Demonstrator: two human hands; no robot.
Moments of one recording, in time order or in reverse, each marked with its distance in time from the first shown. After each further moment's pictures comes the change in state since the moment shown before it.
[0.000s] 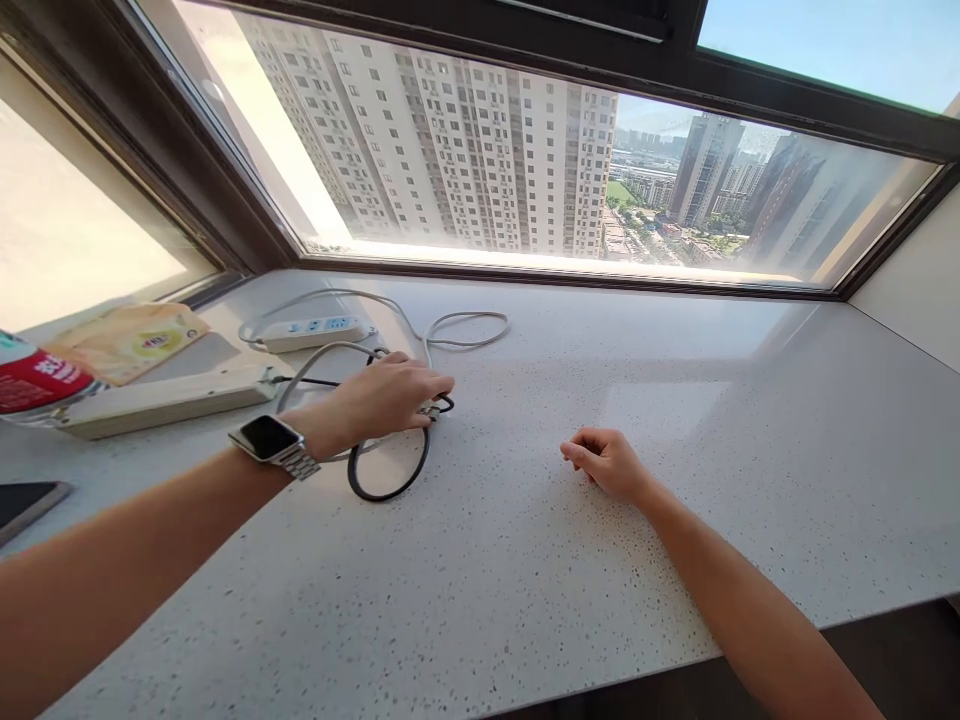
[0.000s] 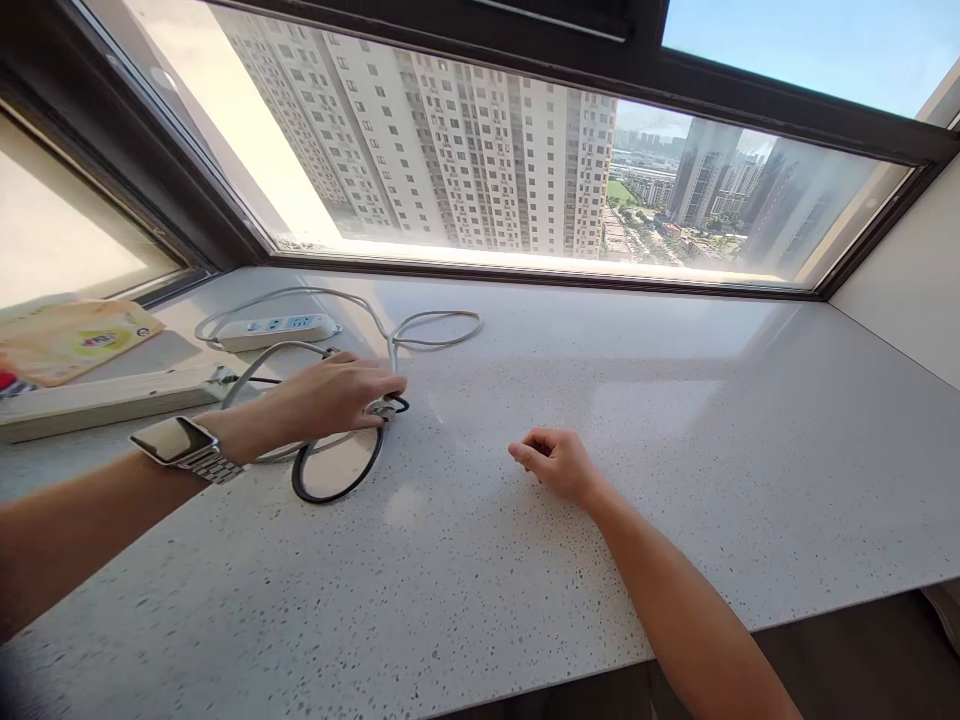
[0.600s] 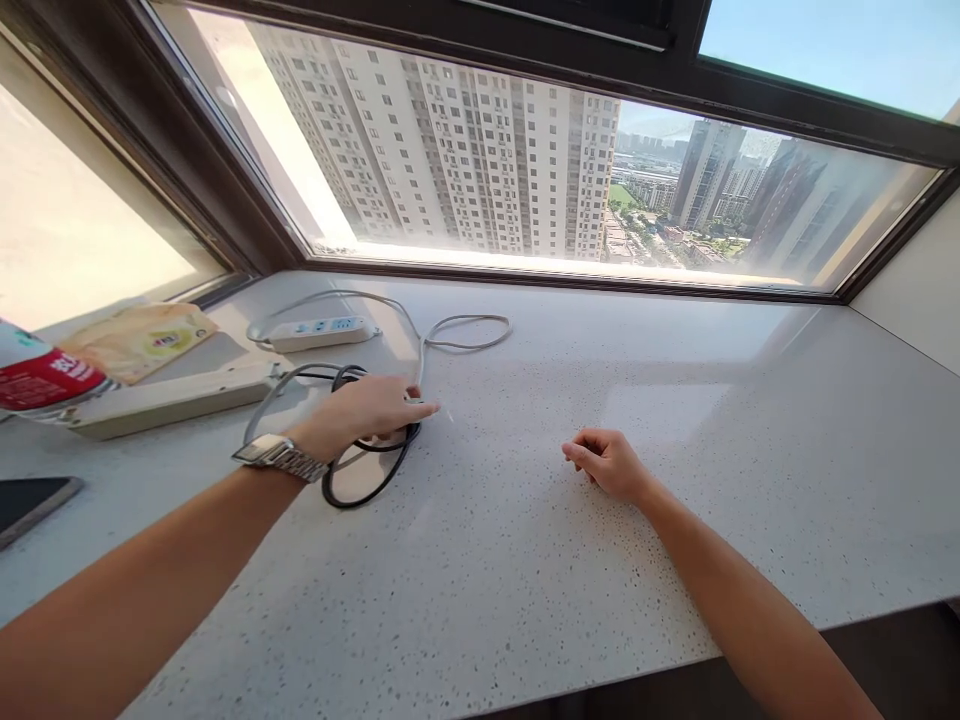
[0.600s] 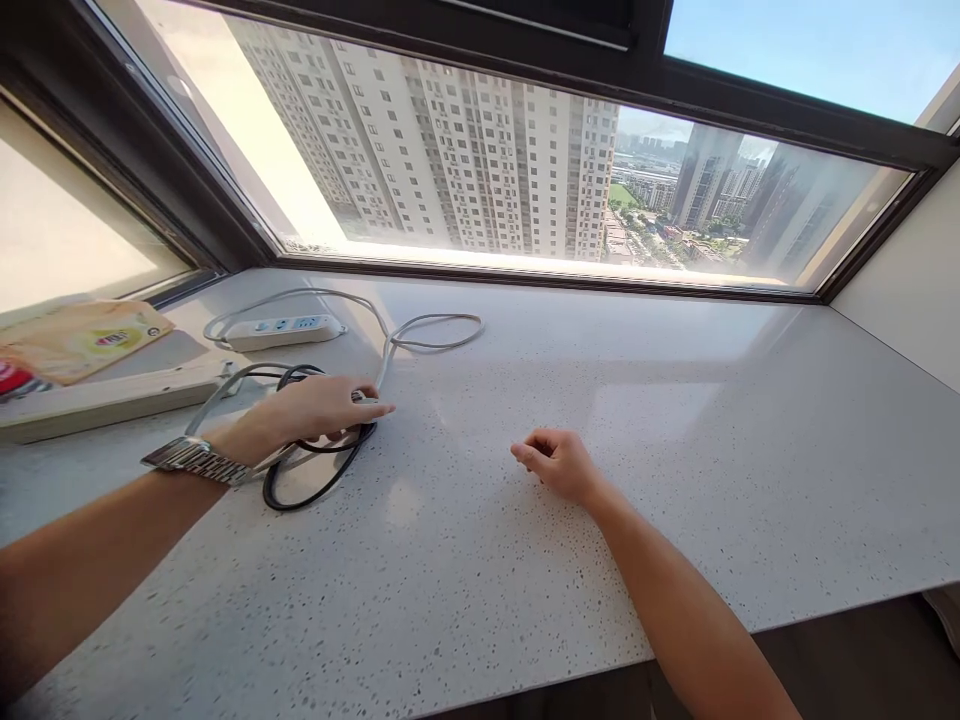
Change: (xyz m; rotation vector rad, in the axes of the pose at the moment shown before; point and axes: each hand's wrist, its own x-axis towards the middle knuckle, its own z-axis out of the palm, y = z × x) left_hand -0.010 0.005 0.000 -0.210 -0.196 -0.643; right_hand 0.000 -0.001 -0.001 -0.008 -0.006 -0.016
